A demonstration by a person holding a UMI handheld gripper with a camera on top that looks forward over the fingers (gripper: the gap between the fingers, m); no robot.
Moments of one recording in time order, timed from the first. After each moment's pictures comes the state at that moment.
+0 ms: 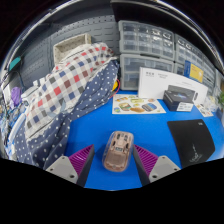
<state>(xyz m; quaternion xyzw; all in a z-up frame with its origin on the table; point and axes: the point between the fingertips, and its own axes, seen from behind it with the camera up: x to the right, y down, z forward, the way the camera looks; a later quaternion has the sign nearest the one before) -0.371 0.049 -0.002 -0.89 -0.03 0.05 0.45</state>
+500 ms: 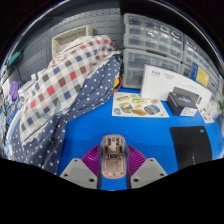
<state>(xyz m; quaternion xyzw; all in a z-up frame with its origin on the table) -0.369 0.073 -0.006 -0.91 -0.05 0.03 0.42</state>
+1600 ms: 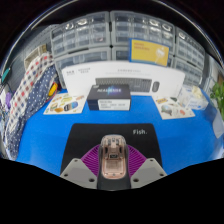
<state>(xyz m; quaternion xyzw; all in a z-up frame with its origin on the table) -0.054 0.069 0.002 -0.92 -0.02 0.04 0.39</state>
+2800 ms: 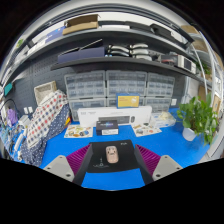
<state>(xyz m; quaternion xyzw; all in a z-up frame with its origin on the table) -0.049 -0.086 0.222 -0.85 0.03 0.00 0.52</state>
